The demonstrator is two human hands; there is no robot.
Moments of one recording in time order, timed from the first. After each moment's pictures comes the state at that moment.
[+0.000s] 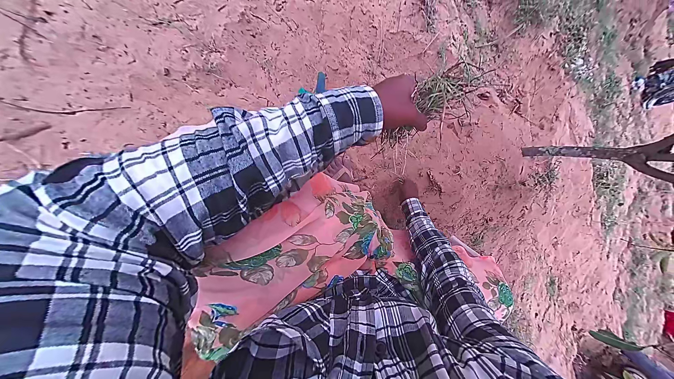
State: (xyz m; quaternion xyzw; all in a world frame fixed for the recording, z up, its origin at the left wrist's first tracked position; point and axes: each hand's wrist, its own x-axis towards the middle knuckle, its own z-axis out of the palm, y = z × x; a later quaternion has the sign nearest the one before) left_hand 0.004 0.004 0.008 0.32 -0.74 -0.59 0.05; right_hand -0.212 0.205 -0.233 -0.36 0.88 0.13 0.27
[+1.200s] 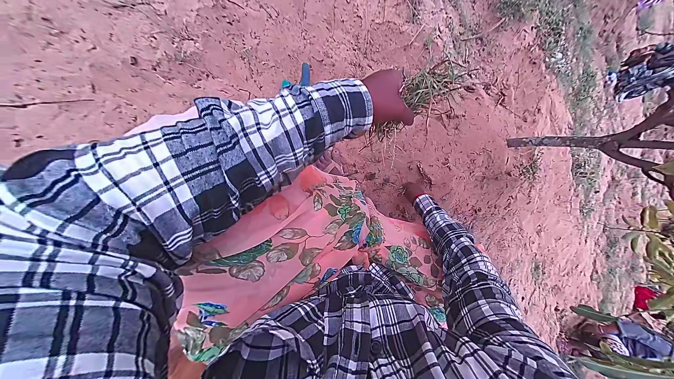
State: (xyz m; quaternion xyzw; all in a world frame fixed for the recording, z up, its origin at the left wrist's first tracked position) left_hand 0.001 0.008 0.002 0.30 -0.76 -0.58 0.06; right_hand -0.276 0.242 -0.222 -0.46 0.78 0.27 0.32
